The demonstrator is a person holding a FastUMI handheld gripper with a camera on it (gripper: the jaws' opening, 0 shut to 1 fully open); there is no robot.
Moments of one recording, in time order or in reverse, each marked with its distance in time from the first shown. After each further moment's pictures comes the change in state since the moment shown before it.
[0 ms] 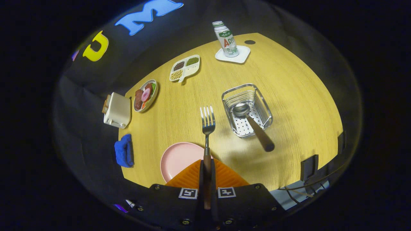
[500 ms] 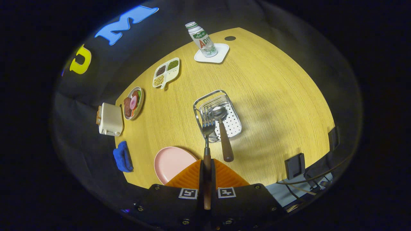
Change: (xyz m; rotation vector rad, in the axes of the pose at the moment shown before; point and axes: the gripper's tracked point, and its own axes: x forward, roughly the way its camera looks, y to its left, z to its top) arm -0.012 -0.038 0.010 0.093 0.091 -0.045
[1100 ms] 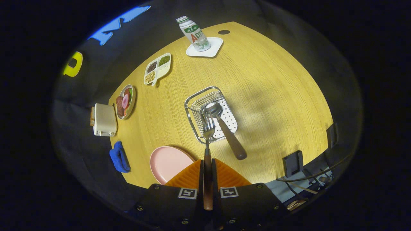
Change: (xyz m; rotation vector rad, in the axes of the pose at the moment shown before) arm 0.005 -0.002 0.002 0.029 0.052 -0.028
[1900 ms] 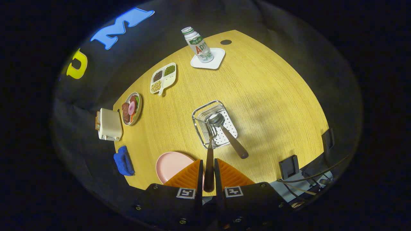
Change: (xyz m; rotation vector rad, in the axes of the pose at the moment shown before) arm -0.029 0.007 0.018 -0.005 -0.081 0.014
